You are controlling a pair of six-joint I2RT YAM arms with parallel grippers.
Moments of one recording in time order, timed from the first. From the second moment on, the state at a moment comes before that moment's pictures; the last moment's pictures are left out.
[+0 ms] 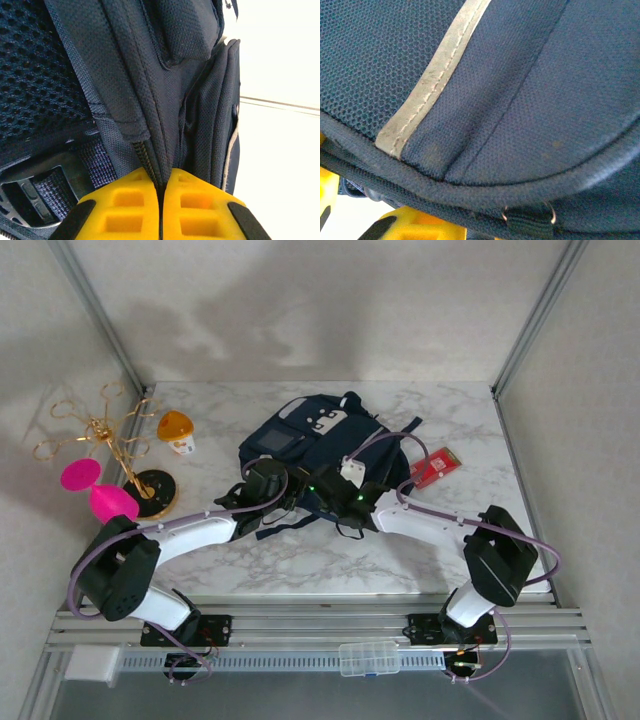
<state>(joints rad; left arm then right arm) -0.65 1.47 0.75 0.23 -0.05 -1.56 0.95 1.60 1.10 -0.49 0.40 1.04</state>
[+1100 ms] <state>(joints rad) -0.48 1.45 0.78 0.11 0.12 -1.36 0.89 1.39 0.96 -0.46 0.40 0.62</state>
